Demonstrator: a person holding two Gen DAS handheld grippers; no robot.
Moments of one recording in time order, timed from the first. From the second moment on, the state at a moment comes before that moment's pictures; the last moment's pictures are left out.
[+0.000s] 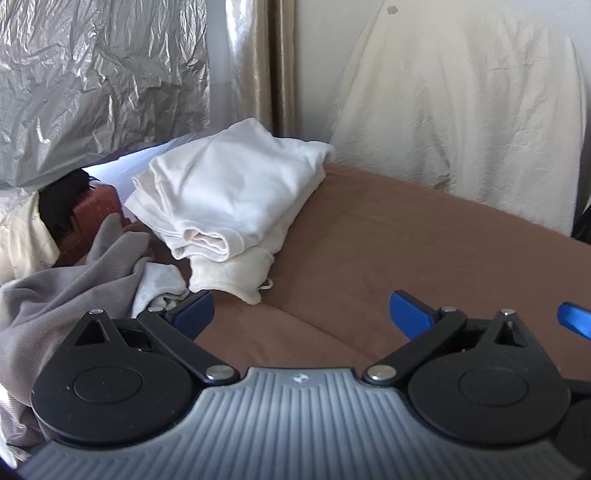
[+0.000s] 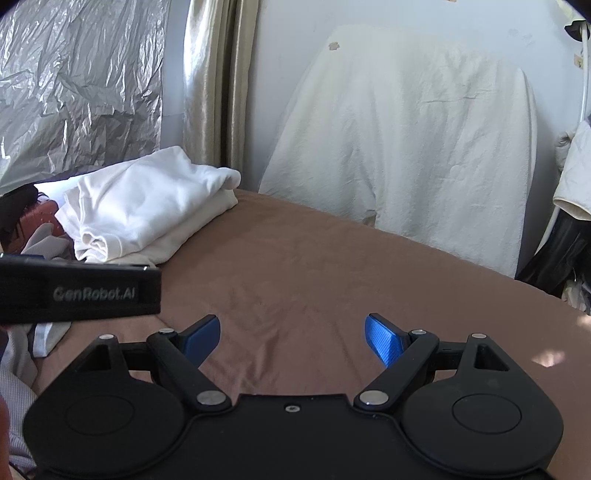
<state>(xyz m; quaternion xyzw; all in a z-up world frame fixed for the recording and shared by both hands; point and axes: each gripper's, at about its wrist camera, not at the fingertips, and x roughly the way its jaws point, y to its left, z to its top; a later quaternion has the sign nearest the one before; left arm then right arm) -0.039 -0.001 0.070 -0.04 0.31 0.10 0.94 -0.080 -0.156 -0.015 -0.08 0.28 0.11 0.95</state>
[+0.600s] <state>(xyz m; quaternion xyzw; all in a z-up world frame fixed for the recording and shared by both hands) -0.033 -0.004 0.060 -0.03 0.33 0.12 0.94 -0.080 -0.158 -0.022 -0.09 0.28 0.11 0.95</state>
